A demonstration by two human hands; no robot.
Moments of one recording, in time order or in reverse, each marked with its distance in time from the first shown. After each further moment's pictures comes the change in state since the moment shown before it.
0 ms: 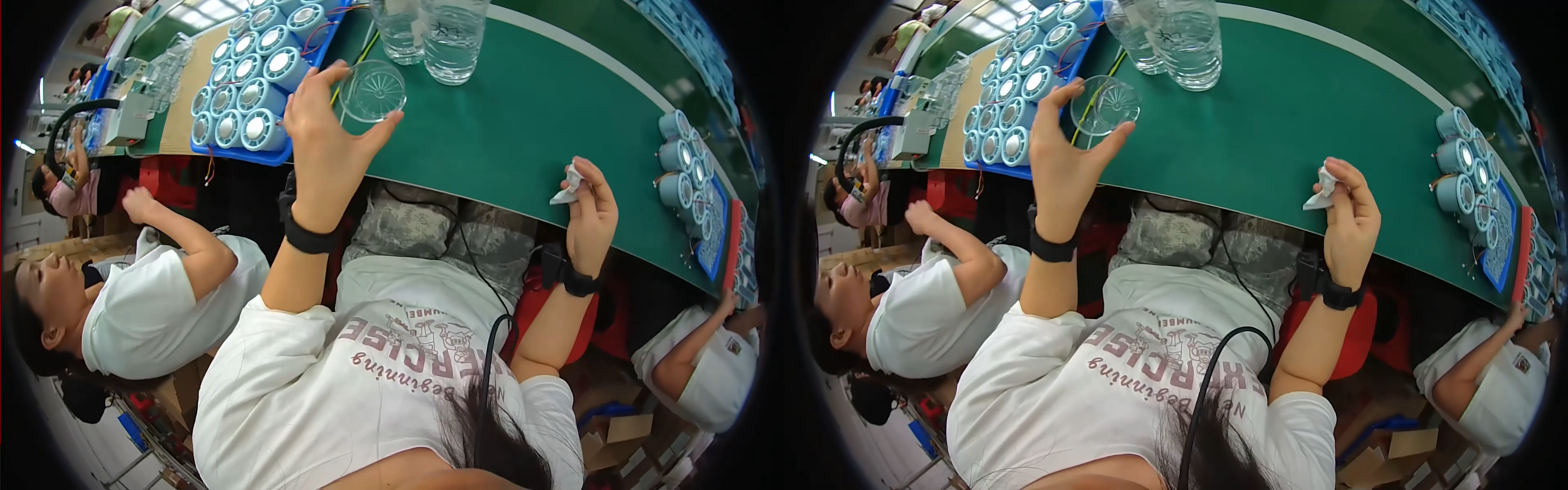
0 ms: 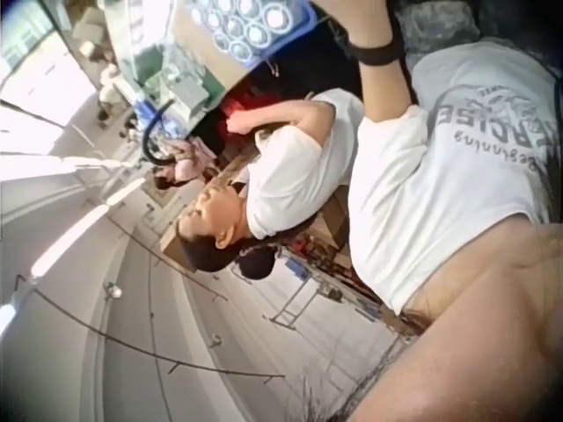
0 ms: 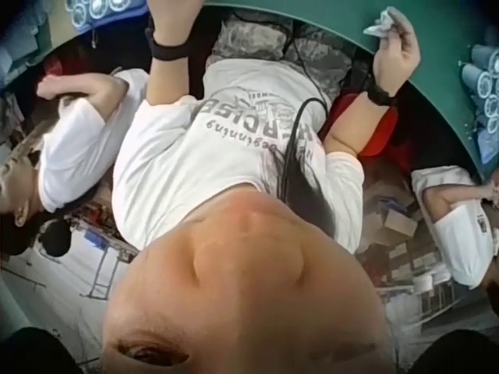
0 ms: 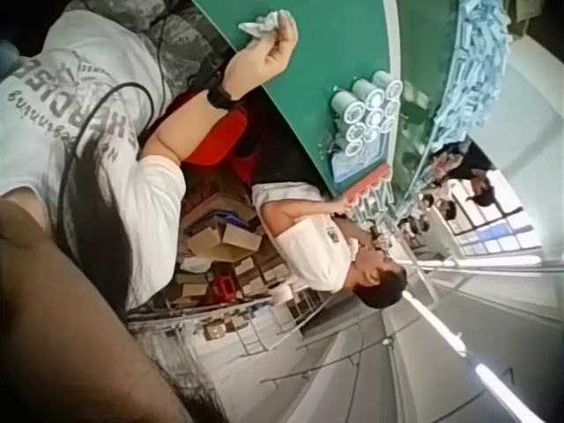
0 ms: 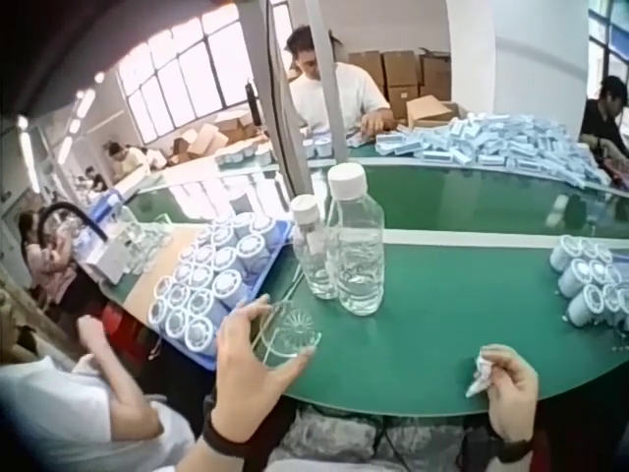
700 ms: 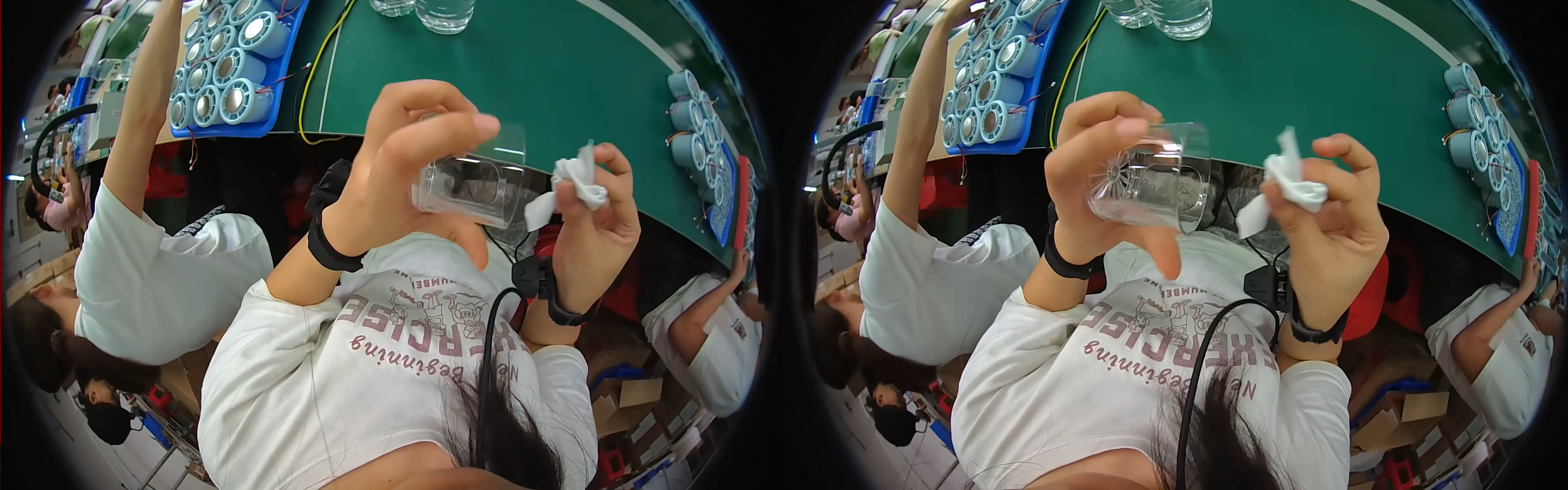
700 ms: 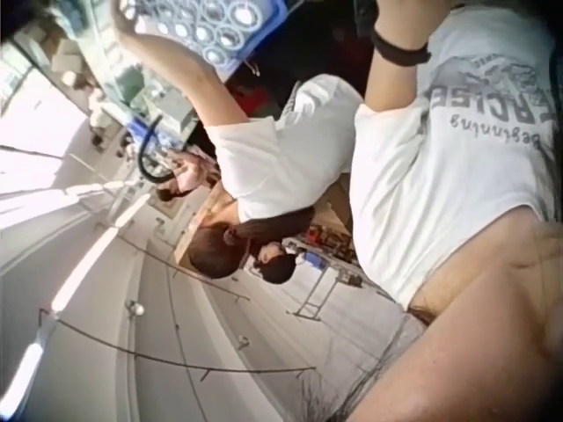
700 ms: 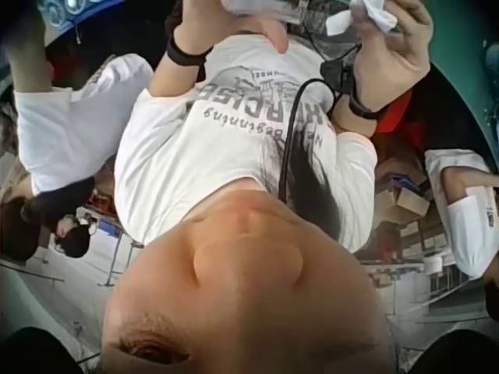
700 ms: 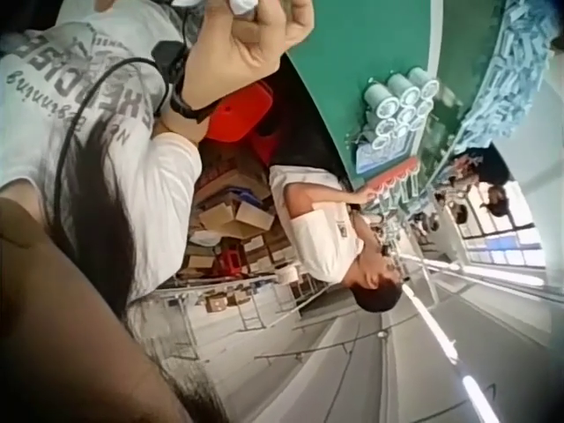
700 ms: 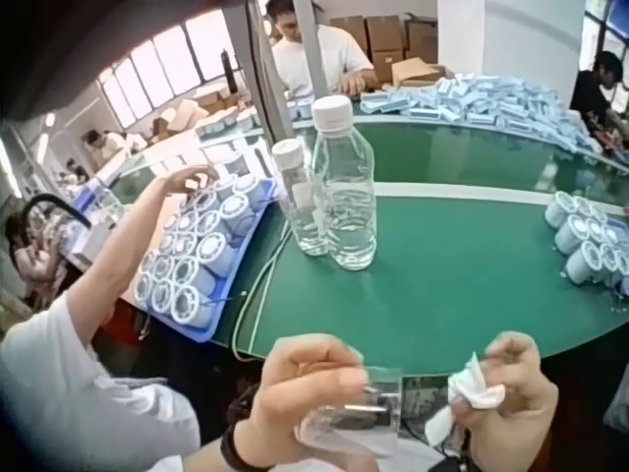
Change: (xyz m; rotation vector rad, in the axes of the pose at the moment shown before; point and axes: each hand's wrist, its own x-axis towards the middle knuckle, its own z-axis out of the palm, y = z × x) left_hand -0.032 0.049 -0.004 -0.817 -0.268 0.419; right_hand -0.061 -0.060 0.088 -0.266 0.060 -0.227
